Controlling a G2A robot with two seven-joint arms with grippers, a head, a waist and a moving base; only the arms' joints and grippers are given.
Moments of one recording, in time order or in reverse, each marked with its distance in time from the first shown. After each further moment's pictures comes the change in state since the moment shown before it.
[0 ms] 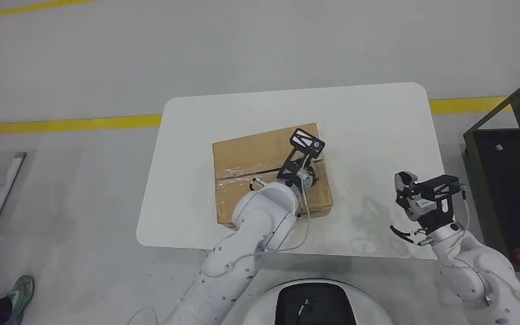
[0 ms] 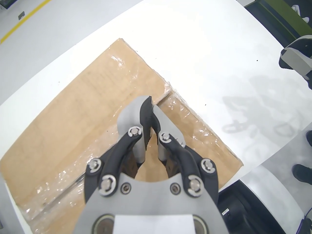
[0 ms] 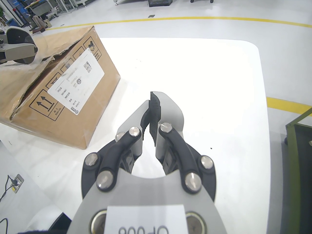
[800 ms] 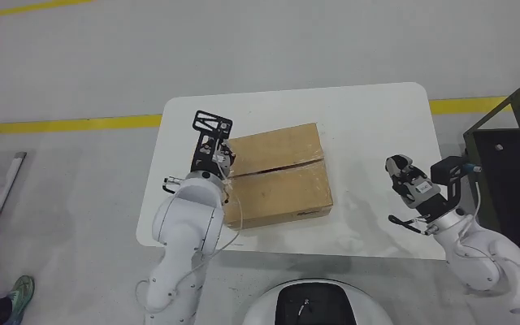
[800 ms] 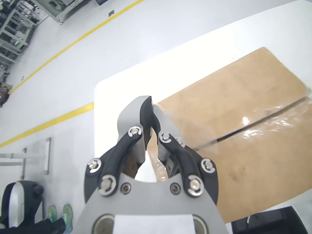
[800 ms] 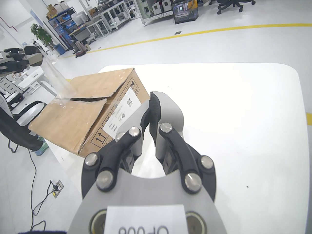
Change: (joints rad) left arm 0.160 0.066 -0.410 -0.314 0.309 -0.098 -0.107; right arm 0.064 0.003 0.016 -0.079 0.208 -0.111 0.103
